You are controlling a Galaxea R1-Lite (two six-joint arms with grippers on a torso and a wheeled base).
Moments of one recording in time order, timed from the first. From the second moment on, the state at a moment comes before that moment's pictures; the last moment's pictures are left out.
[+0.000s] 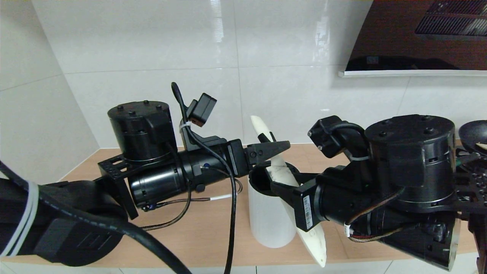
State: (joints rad) left arm -0.62 1.74 -0.85 -0.84 -0.41 -0.59; right arm 0.97 1.61 -0.93 -0.35 -0.27 0.20
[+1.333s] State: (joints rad) left arm -0.62 1.81 -0.86 -0.93 -0.35 -0.62; right arm 0.99 1.59 -0.90 -0.37 -0.29 0.20
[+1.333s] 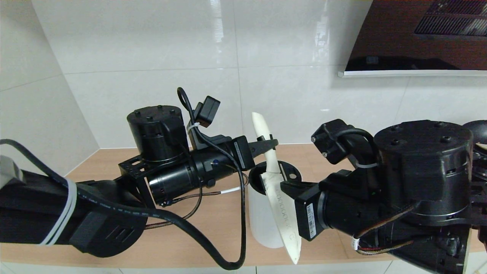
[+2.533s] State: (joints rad) left arm -0.48 1.68 -0.86 -1.07 -0.35 -0.38; right arm 0.79 1.51 -0.90 -0.38 -0.29 0.16
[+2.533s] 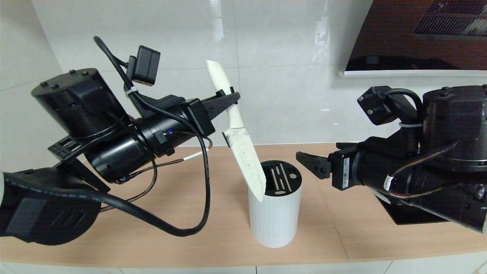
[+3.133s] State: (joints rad) left arm -0.48 1.80 -0.86 -1.35 -0.38 -0.12; right arm 0.79 1.51 -0.90 -0.38 -0.29 0.16
